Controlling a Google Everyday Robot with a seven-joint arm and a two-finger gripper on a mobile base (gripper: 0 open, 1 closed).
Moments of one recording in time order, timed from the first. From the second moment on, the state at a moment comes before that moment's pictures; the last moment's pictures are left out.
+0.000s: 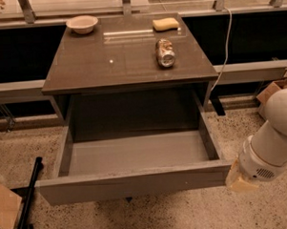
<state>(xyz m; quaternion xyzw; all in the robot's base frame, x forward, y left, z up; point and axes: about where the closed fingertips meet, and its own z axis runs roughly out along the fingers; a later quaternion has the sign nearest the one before) 0.379 -0.242 0.715 -0.57 0.81 0.08 0.07</state>
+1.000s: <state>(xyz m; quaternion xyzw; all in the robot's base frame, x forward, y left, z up) 0.419 -0.228 0.631 -0.59 0.80 0.11 0.08</state>
